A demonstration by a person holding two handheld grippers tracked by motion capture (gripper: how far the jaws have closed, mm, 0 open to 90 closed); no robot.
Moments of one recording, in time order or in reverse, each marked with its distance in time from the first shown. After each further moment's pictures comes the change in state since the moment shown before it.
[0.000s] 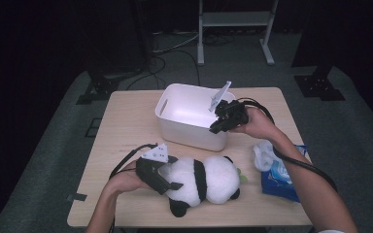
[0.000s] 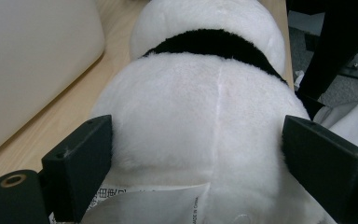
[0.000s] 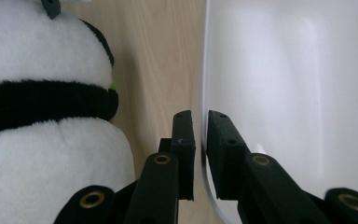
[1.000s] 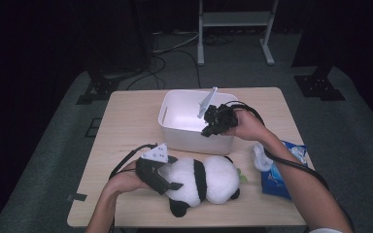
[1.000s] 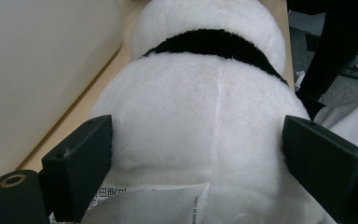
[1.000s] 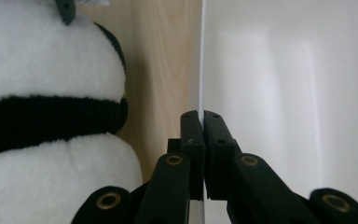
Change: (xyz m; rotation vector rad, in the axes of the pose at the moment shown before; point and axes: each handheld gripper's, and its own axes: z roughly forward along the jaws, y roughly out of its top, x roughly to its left) left arm -0.001 0.000 -0.001 0.003 0.005 0.001; right arm 0.016 0.019 0.016 0.031 0.007 -0.082
